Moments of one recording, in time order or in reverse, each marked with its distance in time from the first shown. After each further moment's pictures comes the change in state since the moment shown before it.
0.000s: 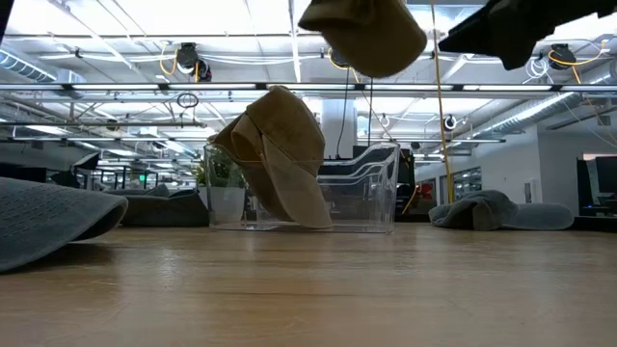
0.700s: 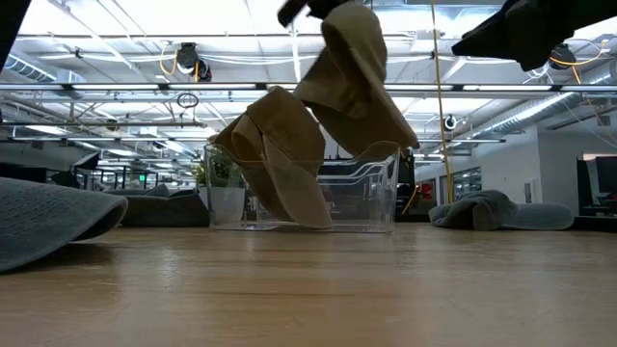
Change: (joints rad) left arm 0.104 0.083 -0.136 -0.115 0.144 0.119; right arm 0.061 -0.001 -0.029 0.025 0.074 0.046
